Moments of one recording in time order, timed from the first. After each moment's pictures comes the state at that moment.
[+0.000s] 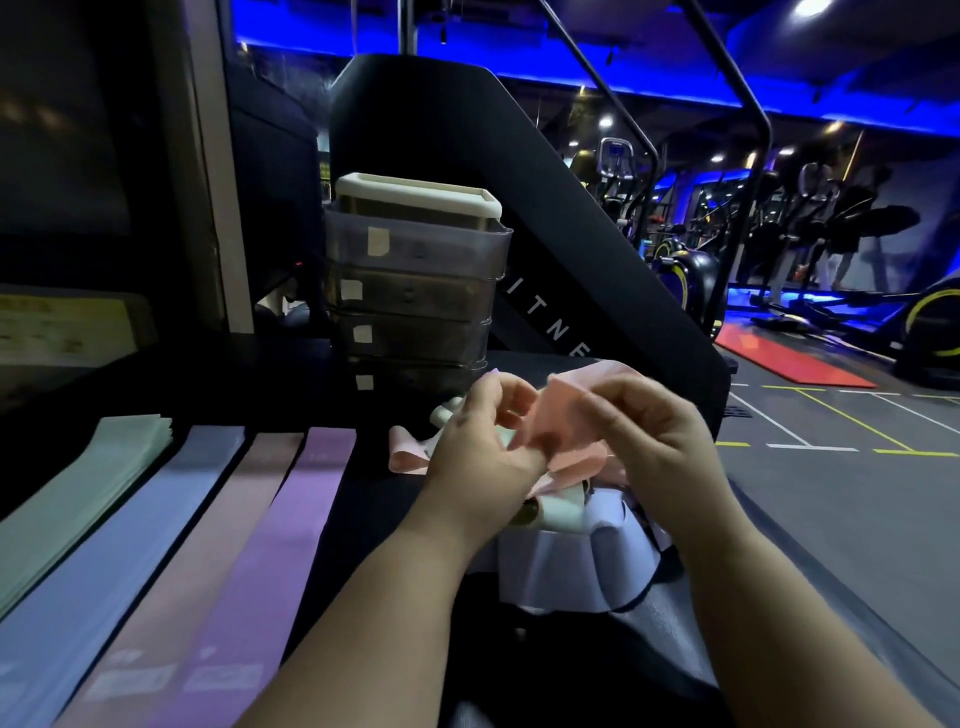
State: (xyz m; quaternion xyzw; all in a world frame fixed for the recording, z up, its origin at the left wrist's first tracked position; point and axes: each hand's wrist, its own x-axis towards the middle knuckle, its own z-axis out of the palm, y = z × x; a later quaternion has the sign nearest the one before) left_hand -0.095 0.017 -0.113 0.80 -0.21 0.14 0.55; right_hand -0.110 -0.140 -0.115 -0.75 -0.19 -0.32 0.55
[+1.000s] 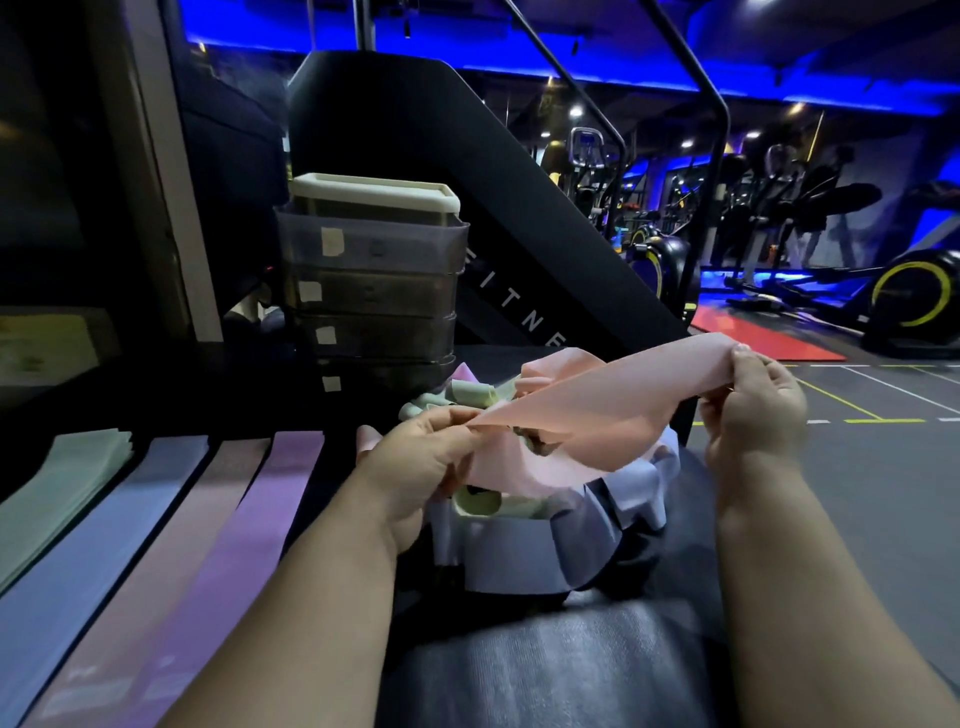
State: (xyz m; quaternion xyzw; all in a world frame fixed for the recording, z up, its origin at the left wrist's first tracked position) left_hand -0.070 0.022 -0.129 0.67 -0.11 -0.11 0.73; right_hand -0.098 -0.236 -0.103 -0.46 0.13 -0.48 0.74
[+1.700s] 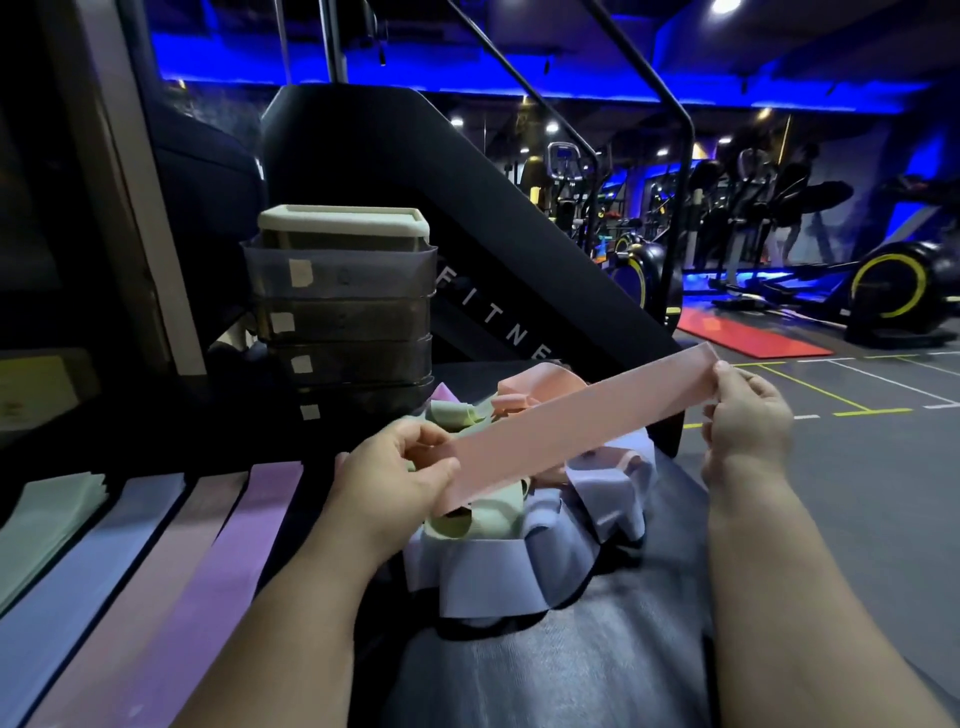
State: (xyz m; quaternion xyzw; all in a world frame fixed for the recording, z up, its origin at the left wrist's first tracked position) left_hand -0.076 0.025 -0.126 0.83 -0.15 0.08 0.53; right_hand -0.095 -0.268 -0.113 -0.47 0.21 -0.50 0.69
